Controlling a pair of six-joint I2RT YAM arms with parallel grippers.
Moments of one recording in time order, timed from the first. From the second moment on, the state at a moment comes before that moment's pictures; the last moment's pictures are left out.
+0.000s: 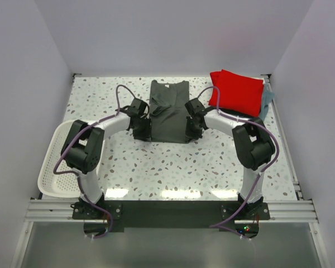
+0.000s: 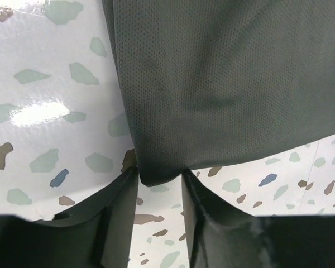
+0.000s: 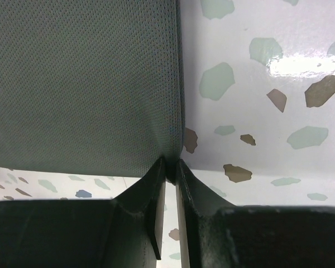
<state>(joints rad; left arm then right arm) -0.41 1.85 1.18 -0.49 0.14 -0.38 0.51 1.94 1.31 -0.58 -0.02 0.67</state>
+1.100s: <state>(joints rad) -0.42 1.54 1.34 -0.67 0.13 -0.44 0.51 1.62 1.39 -0.78 0.00 0.60</state>
